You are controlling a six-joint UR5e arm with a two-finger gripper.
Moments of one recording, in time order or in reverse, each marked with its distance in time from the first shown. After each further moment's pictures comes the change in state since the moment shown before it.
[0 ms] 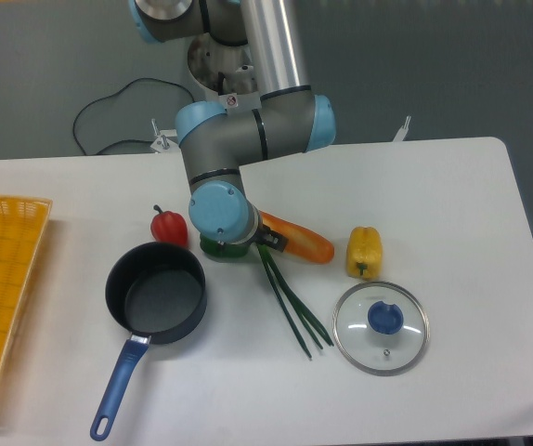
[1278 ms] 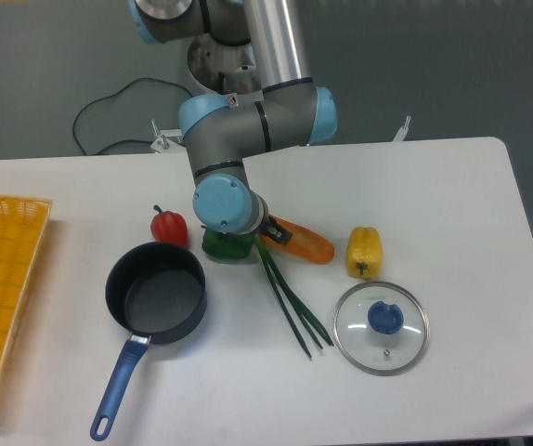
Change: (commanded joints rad) arm 0.026 0.029 -0.064 0.002 0.023 0.058
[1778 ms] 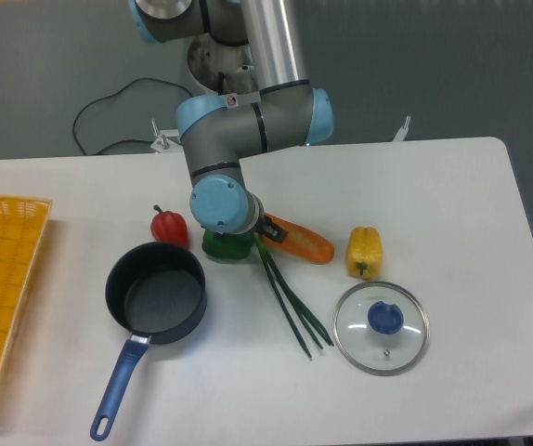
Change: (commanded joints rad) arm -0.012 -0.008 0.002 0.000 -0.011 -0.060
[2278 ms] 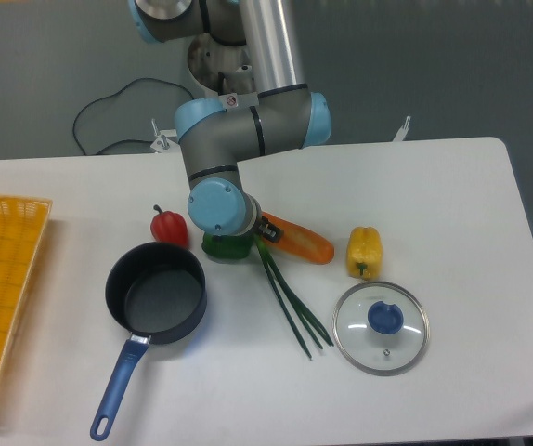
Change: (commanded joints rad) arm -0.008 -0.015 -0.003 0.002 0.005 0.000
